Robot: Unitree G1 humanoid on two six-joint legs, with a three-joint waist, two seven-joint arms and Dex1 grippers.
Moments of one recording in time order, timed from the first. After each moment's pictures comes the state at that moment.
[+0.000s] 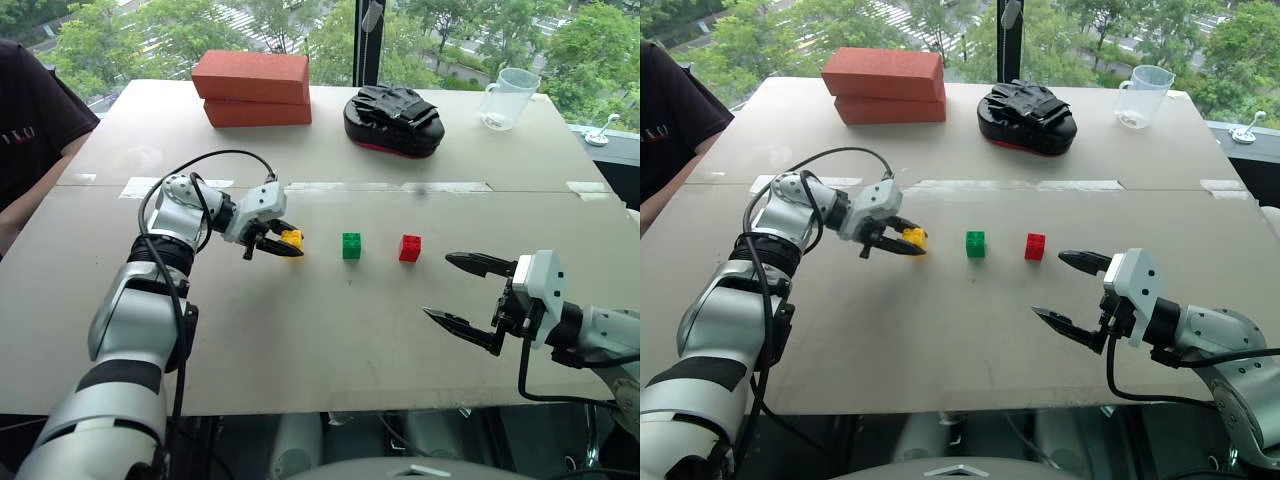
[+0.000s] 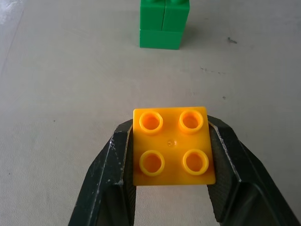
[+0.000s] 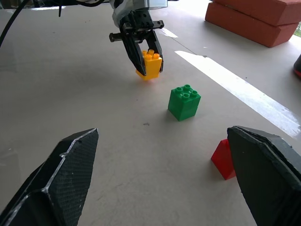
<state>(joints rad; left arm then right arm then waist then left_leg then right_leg) -1.03 0.62 -0.24 1.07 0.04 -0.19 -1.58 0.10 -0.71 -0.13 -0.69 0.57 0.43 0.80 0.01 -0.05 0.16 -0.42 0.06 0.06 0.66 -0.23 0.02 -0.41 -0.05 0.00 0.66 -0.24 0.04</state>
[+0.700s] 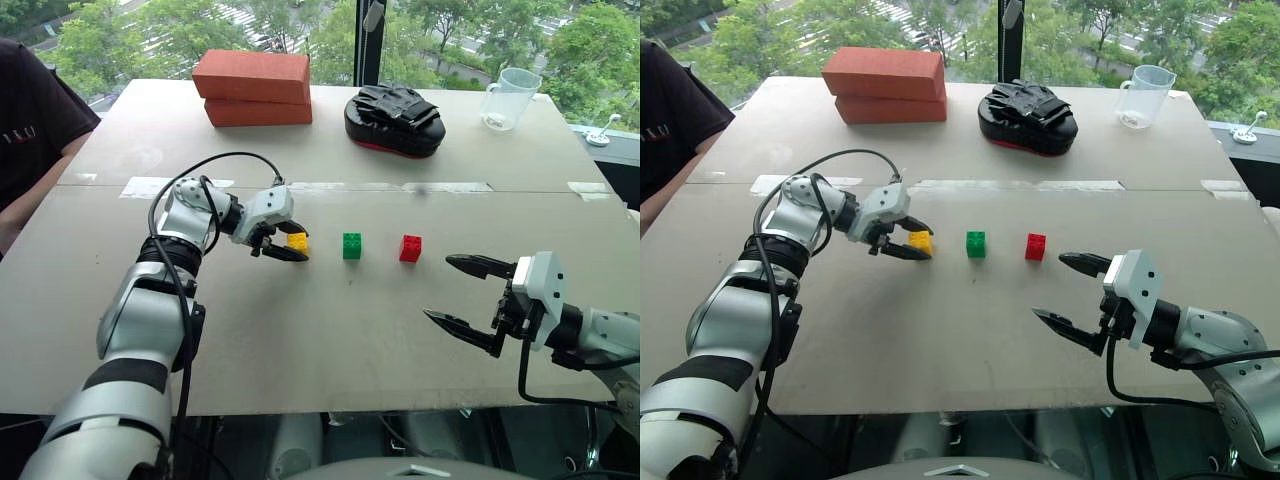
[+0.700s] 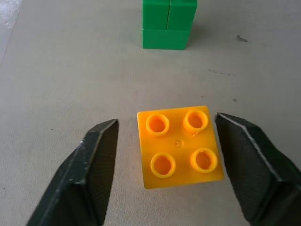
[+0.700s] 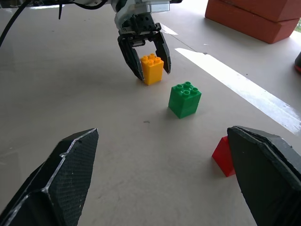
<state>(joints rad) -1.04 0.59 -0.23 1.10 0.06 -0.23 -1.55 0.12 -0.72 -0.14 -0.70 0.58 0.44 0.79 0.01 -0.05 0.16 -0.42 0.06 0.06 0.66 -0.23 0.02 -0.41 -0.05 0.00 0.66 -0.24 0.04</state>
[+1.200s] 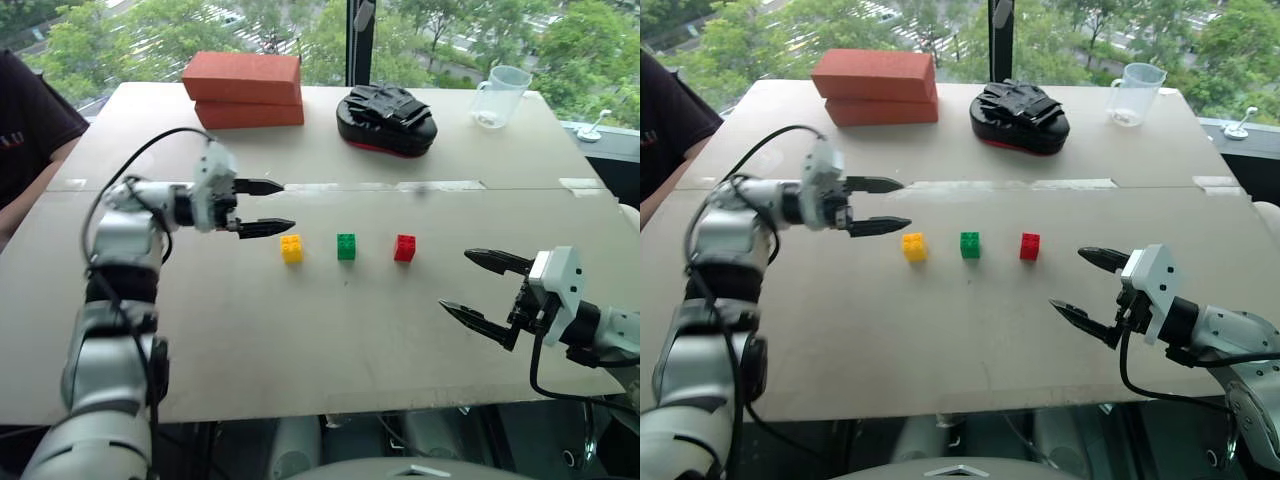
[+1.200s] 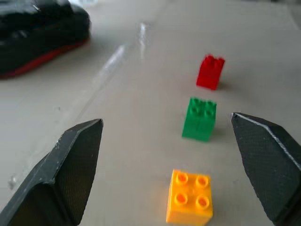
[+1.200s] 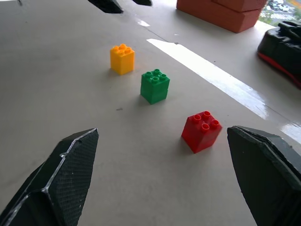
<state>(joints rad) -0.62 0.70 0.18 0.31 -0.34 0.31 -1.36 0.13 -0.72 -0.22 -0.63 0.58 0.43 0.78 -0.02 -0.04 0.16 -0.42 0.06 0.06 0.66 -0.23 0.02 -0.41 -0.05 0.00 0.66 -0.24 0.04</state>
